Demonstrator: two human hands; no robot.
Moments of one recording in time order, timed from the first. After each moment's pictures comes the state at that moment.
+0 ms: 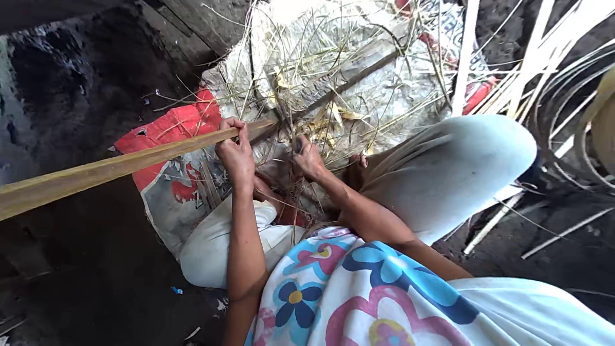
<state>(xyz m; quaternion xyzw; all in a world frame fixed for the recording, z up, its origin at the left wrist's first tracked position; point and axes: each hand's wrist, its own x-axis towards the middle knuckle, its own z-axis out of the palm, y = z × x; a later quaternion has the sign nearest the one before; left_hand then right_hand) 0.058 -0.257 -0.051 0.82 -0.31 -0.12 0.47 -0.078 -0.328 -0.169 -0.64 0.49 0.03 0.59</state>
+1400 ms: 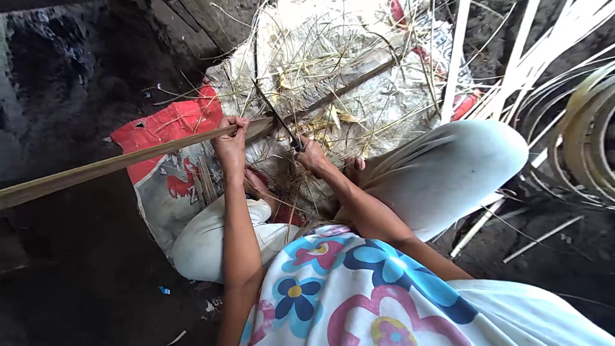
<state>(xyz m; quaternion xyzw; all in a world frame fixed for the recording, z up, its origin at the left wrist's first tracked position) 0.080 -0.245 -0.072 0.75 -0.32 -0.14 0.56 -0.088 -0.345 -0.173 -0.68 0.44 0.10 0.58</state>
